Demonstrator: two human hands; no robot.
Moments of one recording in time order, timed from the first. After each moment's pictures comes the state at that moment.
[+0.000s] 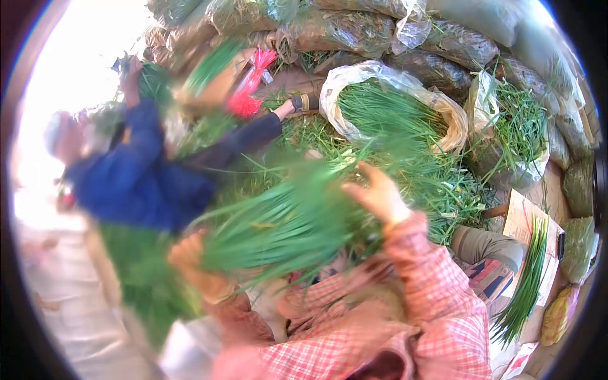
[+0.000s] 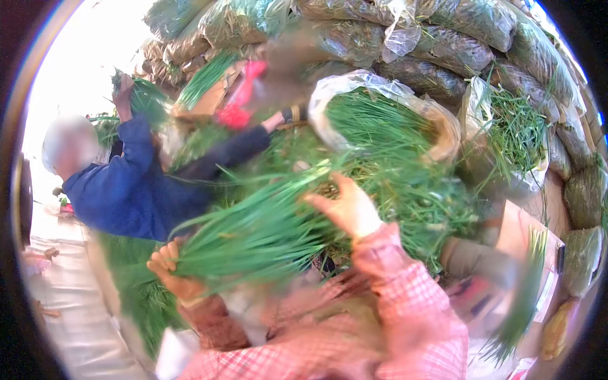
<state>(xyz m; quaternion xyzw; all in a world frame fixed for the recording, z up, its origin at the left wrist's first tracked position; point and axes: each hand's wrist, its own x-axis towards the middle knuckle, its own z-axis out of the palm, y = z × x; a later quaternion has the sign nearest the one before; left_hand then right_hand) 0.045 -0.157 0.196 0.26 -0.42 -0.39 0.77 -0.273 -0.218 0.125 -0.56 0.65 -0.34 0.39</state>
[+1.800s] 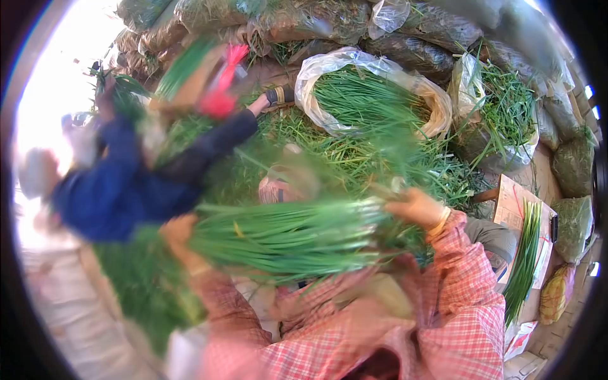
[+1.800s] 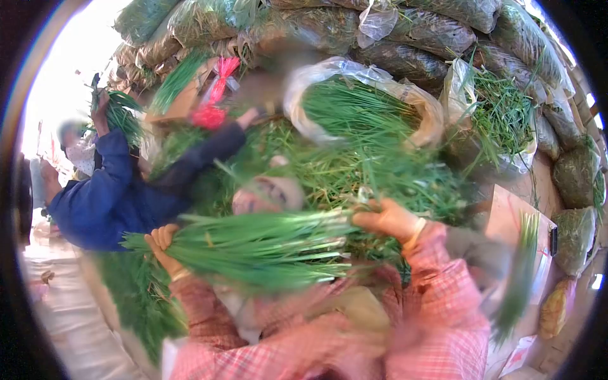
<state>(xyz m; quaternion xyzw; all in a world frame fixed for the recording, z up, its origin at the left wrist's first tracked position) 0.106 -0.227 0.129 0.42 -0.45 -0.36 0.70 -0.386 -0.179 0.117 -0.49 0.54 -0.24 0.64</state>
